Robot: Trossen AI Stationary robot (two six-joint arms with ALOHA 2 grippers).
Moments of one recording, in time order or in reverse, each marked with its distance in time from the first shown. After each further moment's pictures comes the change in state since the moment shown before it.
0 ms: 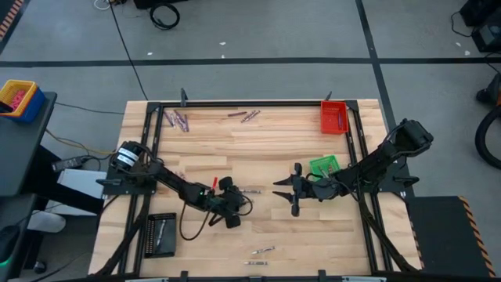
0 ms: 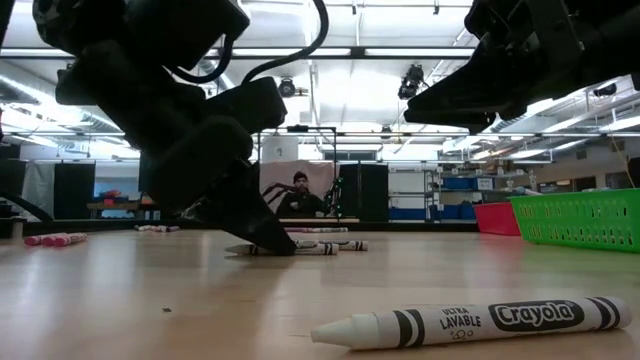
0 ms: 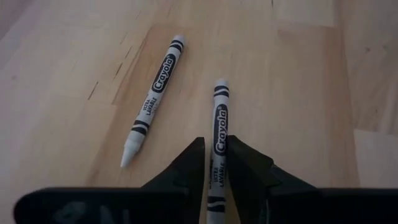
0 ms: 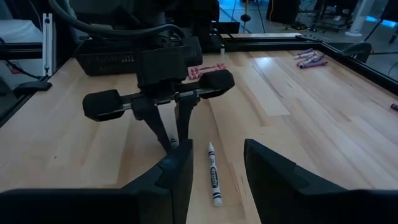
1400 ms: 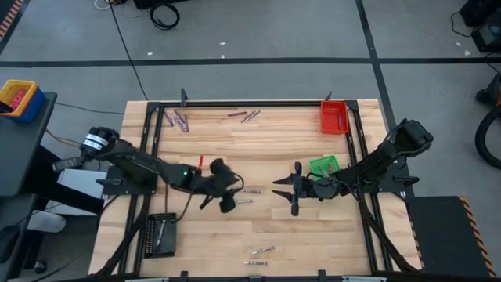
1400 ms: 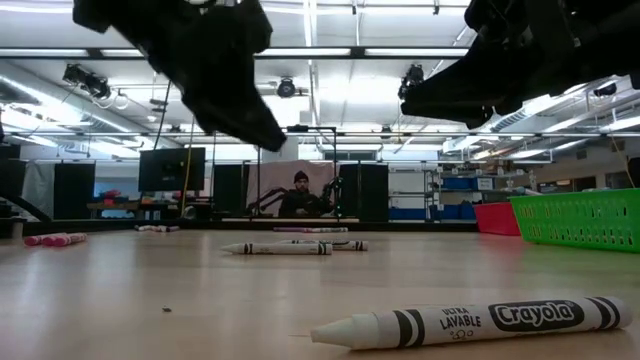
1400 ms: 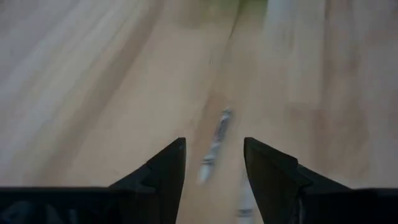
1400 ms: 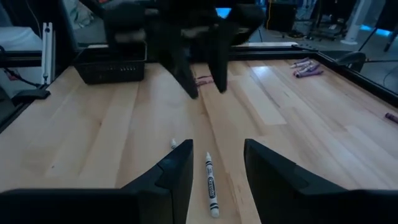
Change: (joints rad) left arm 0.082 -0.359 -0.004 -0.240 0.019 0.061; right arm -0.004 0.000 0.000 0.038 0.009 -0.029
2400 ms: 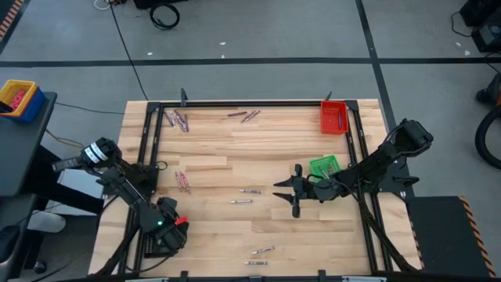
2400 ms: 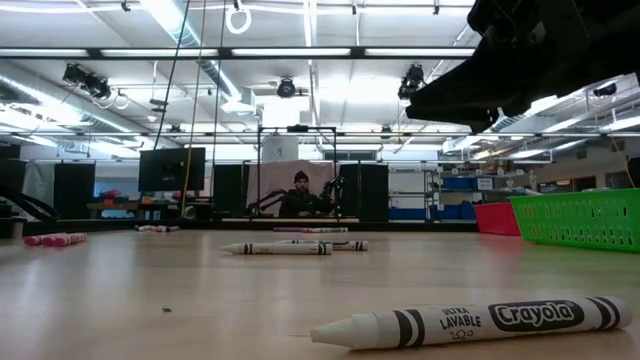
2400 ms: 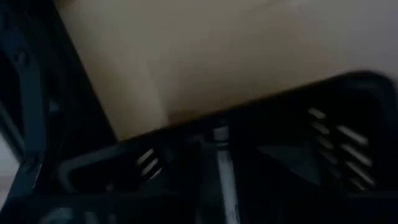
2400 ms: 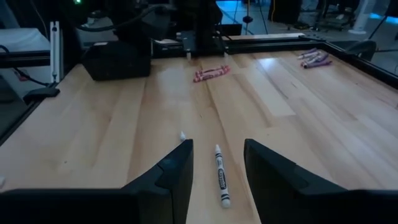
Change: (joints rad) left arm -0.584 0.099 0.033 -0.929 0.559 -1.731; right arm 0.021 0.000 0.000 -0.029 -0.002 0.056
